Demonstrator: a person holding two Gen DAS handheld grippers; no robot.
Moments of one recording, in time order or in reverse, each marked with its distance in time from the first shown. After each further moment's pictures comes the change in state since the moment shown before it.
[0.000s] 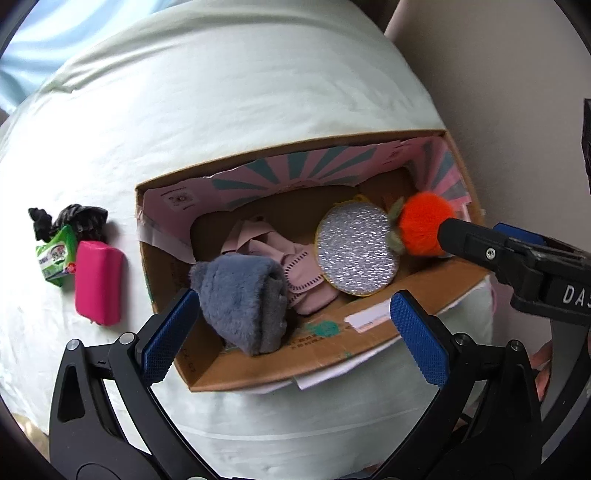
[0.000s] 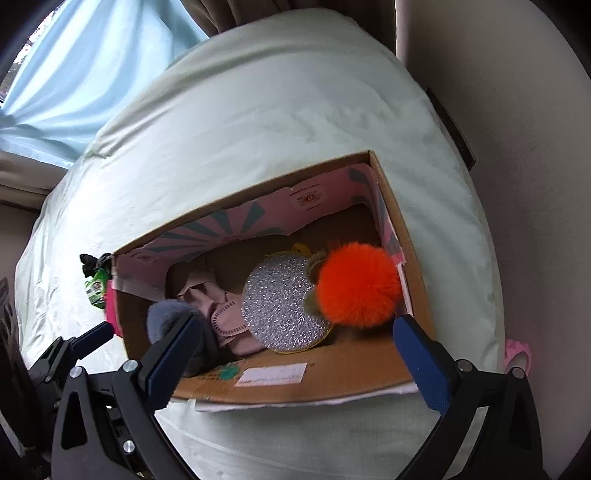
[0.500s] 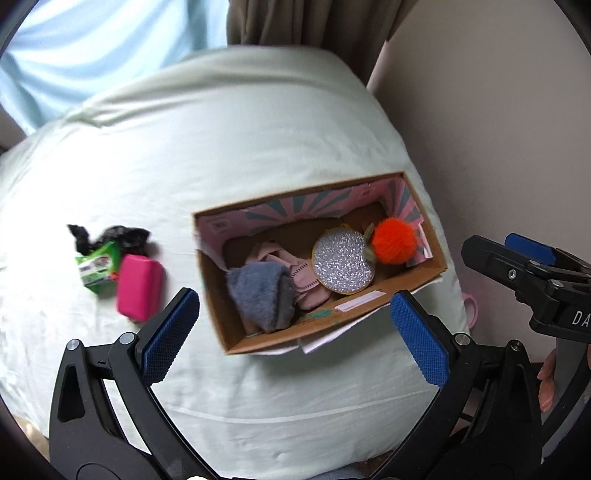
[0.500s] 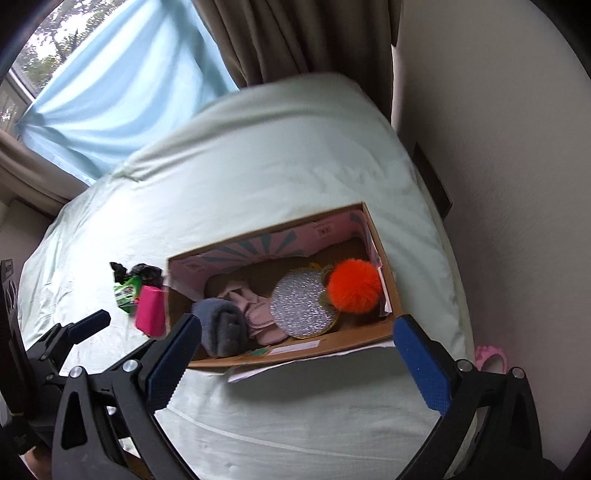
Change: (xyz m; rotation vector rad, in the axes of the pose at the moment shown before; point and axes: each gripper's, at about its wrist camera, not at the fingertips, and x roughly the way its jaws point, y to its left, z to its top) left arm -0.115 0.011 -0.035 0.019 -0.185 -0.007; right arm -0.109 0.040 -0.045 -0.048 -0.195 -0.023
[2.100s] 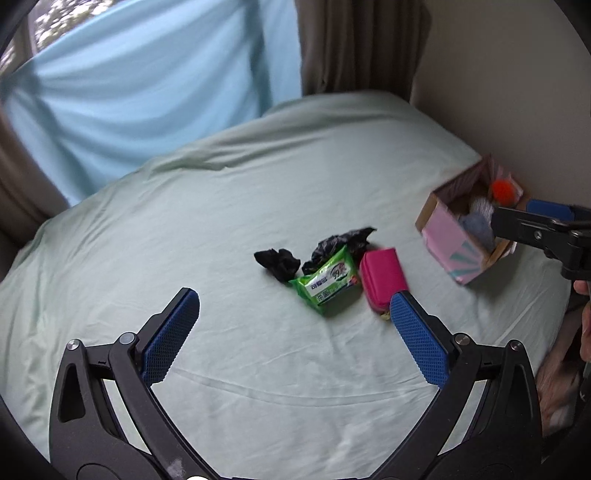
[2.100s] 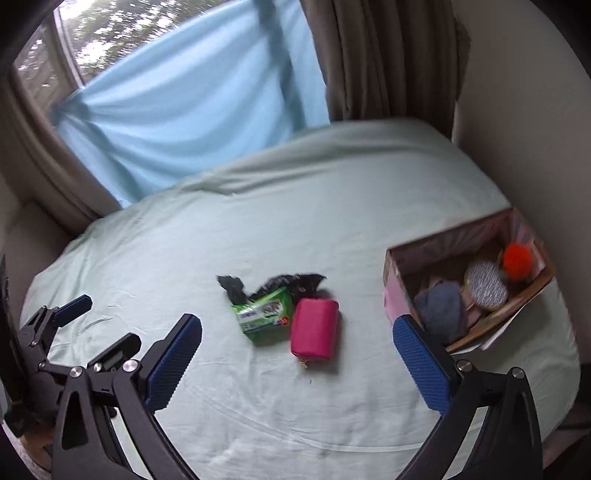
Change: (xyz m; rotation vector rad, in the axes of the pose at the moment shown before) left arm -0.066 0.364 -0.064 0.291 -0.222 0.078; right arm 0.054 0.333 -0.081 0.029 -0.229 -0.021
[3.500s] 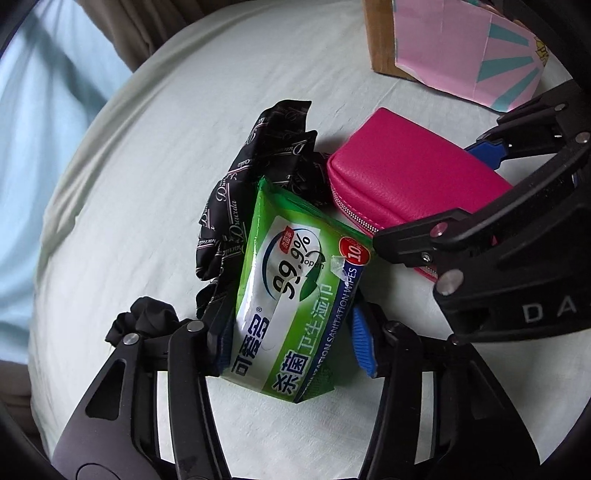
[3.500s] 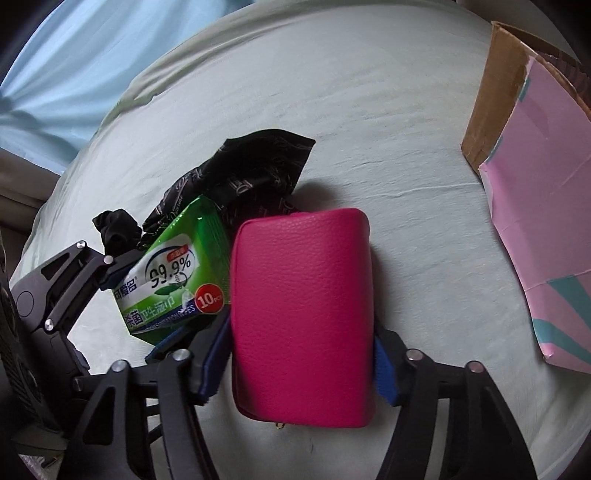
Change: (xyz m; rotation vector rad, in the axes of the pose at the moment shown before) left arm 0.253 -0.083 -0.041 0.650 0.098 -0.137; right arm 0.245 -0.044 -0.061 0.151 0.276 0.014
